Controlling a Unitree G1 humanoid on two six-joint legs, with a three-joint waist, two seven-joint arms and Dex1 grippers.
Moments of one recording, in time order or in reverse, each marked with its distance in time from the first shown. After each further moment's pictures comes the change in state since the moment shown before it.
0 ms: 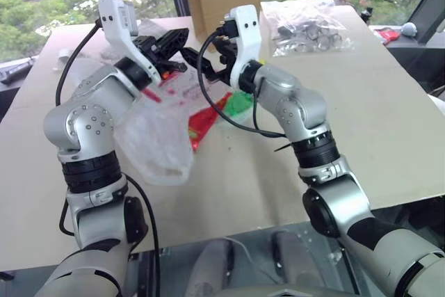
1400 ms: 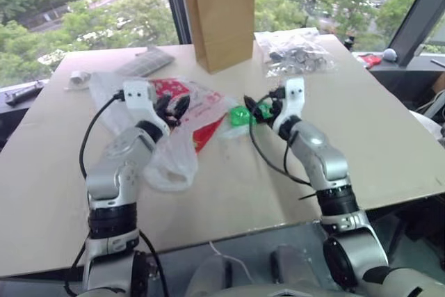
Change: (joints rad) left arm 0.428 -0.117 -0.110 -0.028 0.263 -0.287 0.143; right arm 0.535 -0.110 -0.015 -0.179 -0.130 -0.170 -0.111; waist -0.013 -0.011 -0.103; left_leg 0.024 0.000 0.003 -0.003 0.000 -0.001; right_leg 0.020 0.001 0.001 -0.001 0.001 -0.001
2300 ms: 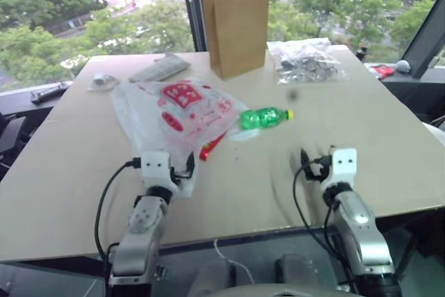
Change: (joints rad) left arm 0.514 -0.149 -0.169 -0.132 0.327 -0.398 0.149; right arm 0.637 -0.130 -0.023 -0.294 -0.179 -0.258 -0.152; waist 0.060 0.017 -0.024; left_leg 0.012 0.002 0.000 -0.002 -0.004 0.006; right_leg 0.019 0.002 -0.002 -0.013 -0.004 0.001
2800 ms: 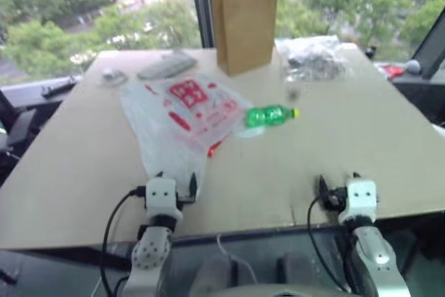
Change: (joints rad) left arm 0.154 -0.064 -0.062 -0.006 0.107 -0.138 0.046; right arm 0.227 -0.051 -0.003 -0.095 -0.072 -0.079 -0.056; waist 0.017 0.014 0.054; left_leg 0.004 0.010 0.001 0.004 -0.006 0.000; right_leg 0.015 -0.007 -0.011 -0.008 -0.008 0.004
